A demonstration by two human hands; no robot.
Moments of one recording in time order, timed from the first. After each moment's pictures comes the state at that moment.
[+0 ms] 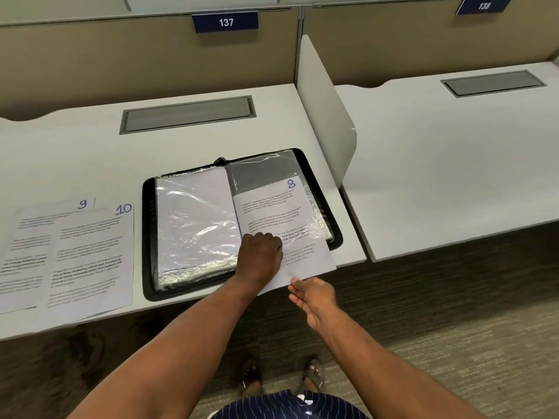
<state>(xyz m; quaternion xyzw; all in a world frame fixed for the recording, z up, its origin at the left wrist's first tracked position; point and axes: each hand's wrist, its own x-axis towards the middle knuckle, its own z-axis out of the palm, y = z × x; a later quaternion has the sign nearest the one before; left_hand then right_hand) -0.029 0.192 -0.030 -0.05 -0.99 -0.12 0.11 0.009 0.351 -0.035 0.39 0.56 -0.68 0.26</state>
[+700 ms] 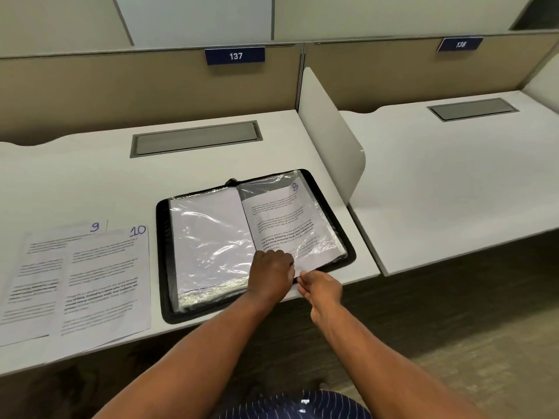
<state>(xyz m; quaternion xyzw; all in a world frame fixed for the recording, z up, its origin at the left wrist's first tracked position) -0.021 0.168 -0.012 -0.06 -0.98 -0.15 0.11 -0.014 0.298 -0.007 0.41 0.55 -0.71 0.13</state>
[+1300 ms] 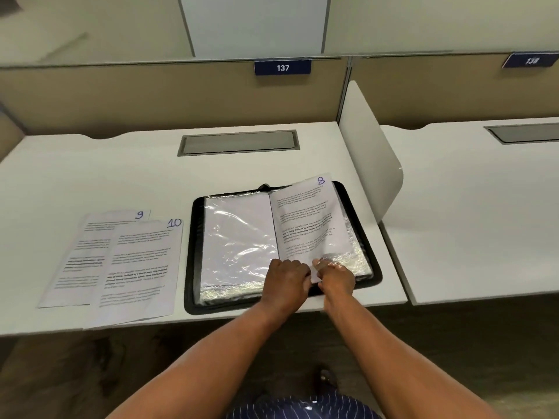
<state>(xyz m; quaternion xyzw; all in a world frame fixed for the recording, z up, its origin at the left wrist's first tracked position) -0.009 0.166 -0.002 -0.01 -0.98 -0.16 0.11 -0.056 0.282 0.011 0.33 0.61 -0.70 0.15</state>
